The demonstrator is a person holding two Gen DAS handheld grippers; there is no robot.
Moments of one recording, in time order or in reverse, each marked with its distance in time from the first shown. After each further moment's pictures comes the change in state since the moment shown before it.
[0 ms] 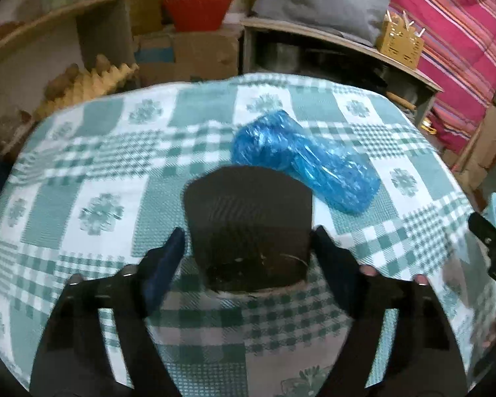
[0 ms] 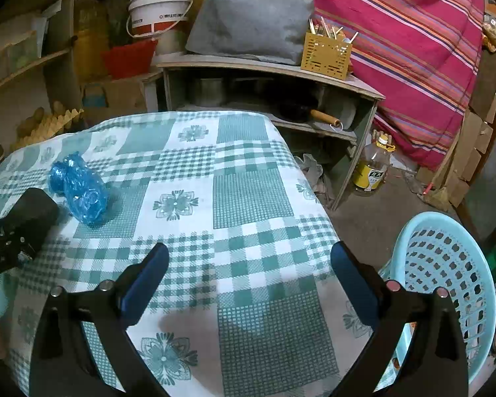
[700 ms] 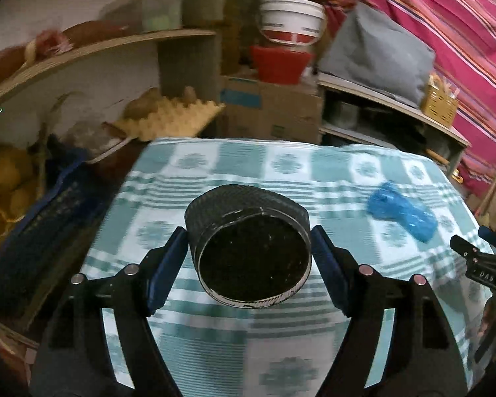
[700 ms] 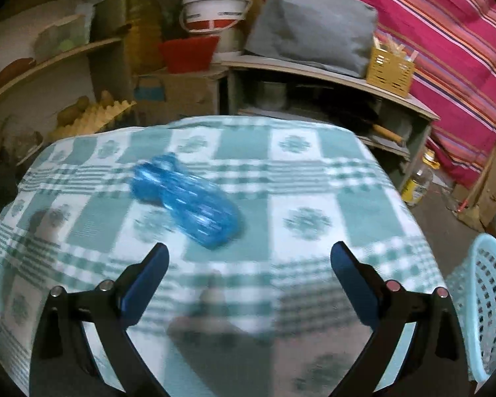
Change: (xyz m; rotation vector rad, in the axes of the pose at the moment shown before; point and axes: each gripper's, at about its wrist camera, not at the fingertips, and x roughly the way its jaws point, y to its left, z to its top) left arm -0.096 0.158 -0.003 -0.110 -0.190 0.144; right arm -0.004 0.124 0.015 -0.090 -0.007 0.153
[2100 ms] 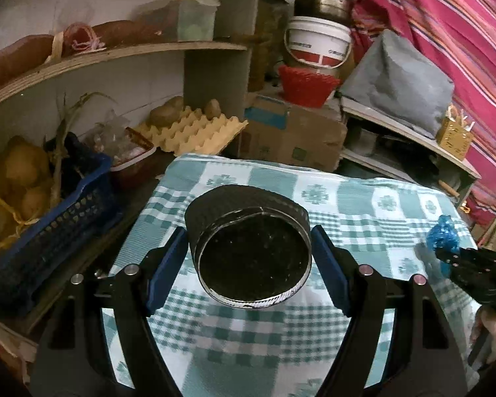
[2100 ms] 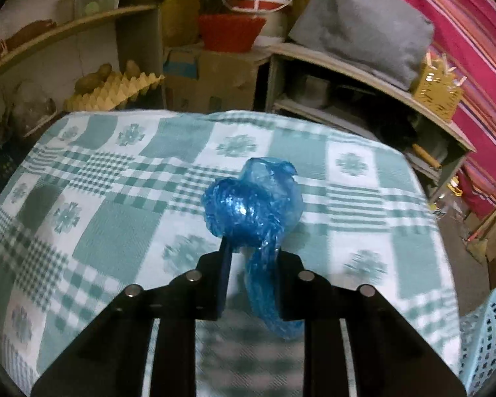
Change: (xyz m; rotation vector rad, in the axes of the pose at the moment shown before) left arm -0.009 0.024 0.018 -0.074 -0.068 0.022; right arm 0.025 0.030 0.031 -0.128 0.080 0.043
